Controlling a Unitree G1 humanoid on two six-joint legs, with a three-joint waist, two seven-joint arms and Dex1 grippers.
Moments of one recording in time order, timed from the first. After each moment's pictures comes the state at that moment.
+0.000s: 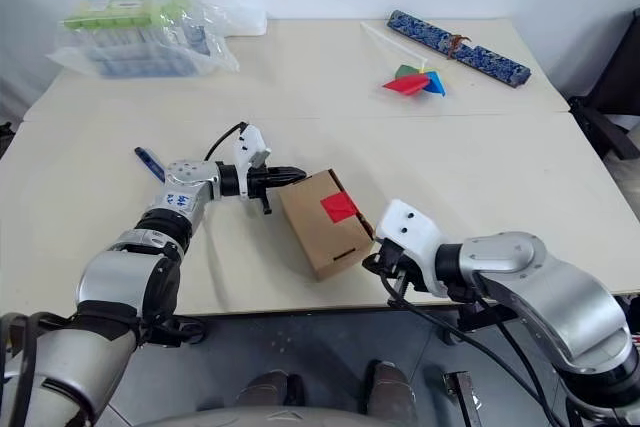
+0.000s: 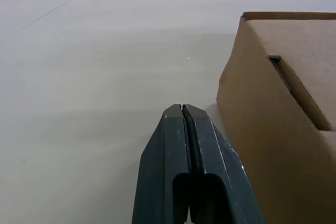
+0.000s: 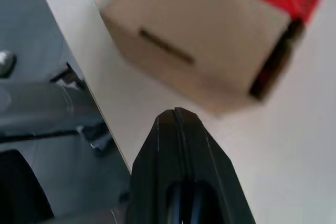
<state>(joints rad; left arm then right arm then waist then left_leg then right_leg) -1.12 0.33 0.03 1.27 0.01 -0.23 -1.08 -0.42 -0.76 0.09 -0.75 0.57 1.26 0.73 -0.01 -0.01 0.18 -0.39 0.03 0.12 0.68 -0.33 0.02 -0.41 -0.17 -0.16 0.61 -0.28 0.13</state>
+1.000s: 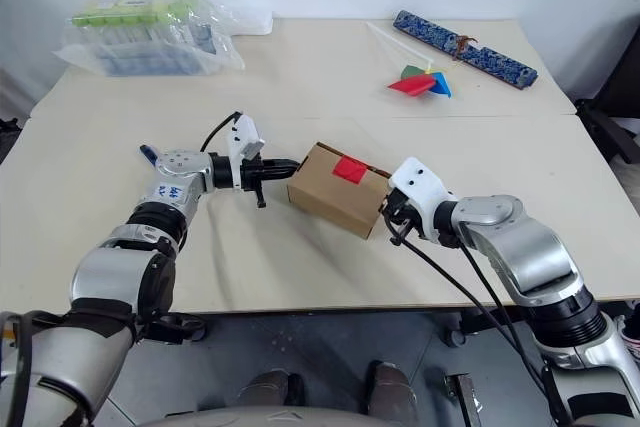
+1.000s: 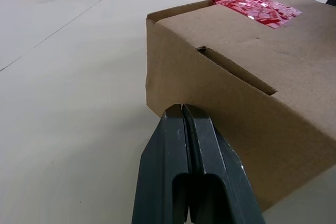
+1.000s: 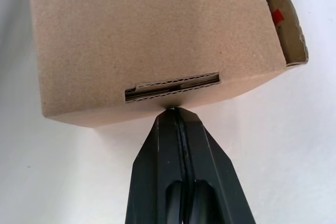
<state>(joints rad) -1.13 0.35 0.05 1.23 0.00 -0.21 -1.10 -0.56 -0.75 0.20 -0.33 0.33 0.99 0.69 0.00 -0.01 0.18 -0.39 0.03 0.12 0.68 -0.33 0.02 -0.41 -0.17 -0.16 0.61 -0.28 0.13</state>
